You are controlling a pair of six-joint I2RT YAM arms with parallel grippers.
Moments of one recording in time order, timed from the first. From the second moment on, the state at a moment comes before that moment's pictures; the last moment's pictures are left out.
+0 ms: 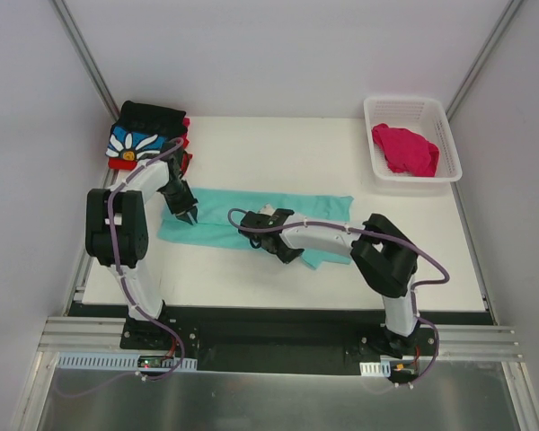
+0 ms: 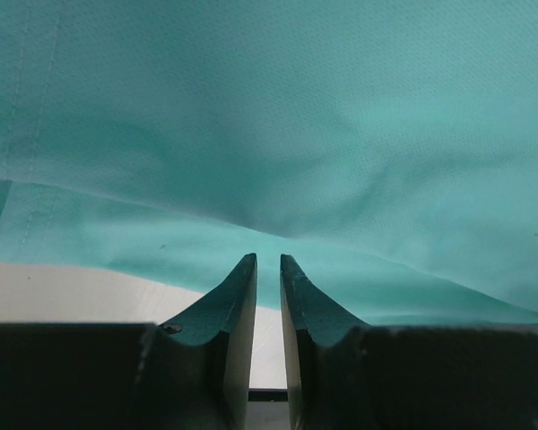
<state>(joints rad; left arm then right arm) -0.06 1.84 1.31 -0.90 0.13 -0.52 1.06 1.97 1.40 -0.94 0.52 0.35</state>
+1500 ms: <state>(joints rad) 0.11 1.88 1.39 -0.97 -0.01 -0.49 1.00 1.81 1.24 -0.94 0.52 0.35</state>
